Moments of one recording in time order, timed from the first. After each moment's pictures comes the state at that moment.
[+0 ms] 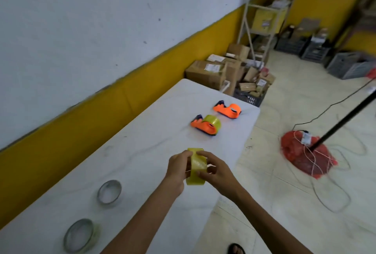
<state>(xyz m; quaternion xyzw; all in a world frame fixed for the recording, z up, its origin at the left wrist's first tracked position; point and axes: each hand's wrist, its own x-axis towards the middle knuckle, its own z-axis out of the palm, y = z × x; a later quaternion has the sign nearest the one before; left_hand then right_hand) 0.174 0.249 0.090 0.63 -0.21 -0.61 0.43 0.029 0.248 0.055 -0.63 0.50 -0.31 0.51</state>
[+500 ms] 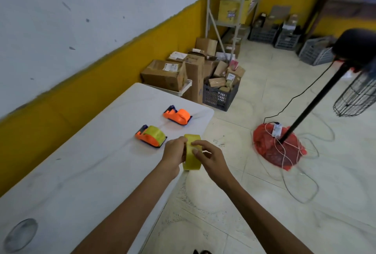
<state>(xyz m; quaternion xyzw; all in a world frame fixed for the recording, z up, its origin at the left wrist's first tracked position) -0.058 0.101 0.077 0.64 -0.26 -0.61 0.39 -0.189 0.134 0.049 -0.56 0.52 -0.44 0.47</state>
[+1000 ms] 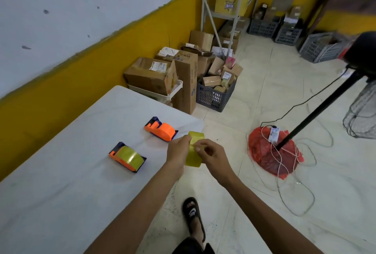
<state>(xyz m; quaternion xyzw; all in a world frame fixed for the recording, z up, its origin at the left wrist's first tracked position) -0.135 -0.045 0.041 0.68 -0.26 -0.58 0.37 -0.259 -0.014 0.022 -0.55 0.55 -0.42 0.46</state>
